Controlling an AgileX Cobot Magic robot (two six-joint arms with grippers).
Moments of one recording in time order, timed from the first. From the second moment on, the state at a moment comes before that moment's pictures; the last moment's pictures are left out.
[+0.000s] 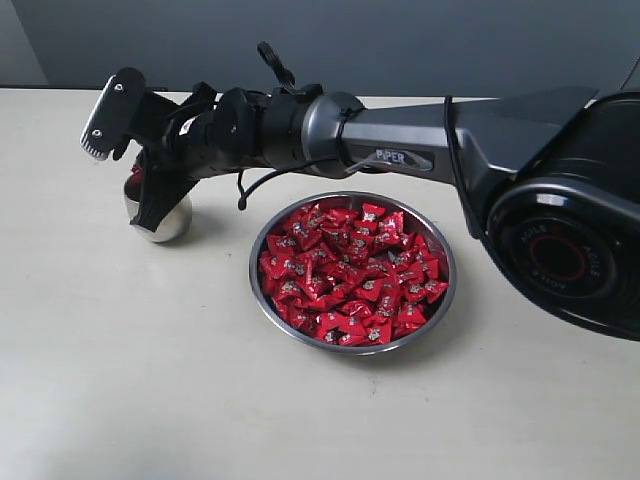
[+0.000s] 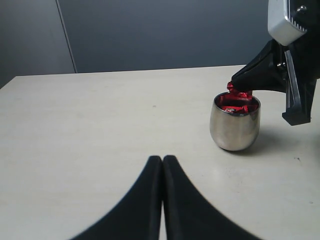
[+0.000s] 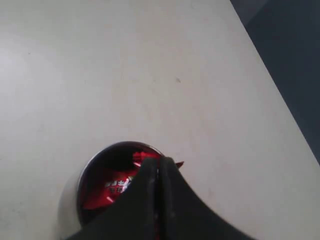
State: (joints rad) left arm 0.12 0.00 0.00 0.05 0.29 -0.02; right arm 0.96 2.33 -1.81 0.56 0.19 -1.12
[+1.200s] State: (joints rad) left arm 0.12 0.00 0.00 0.05 0.29 -0.02; right arm 0.96 2.33 -1.81 0.75 0.07 -1.10
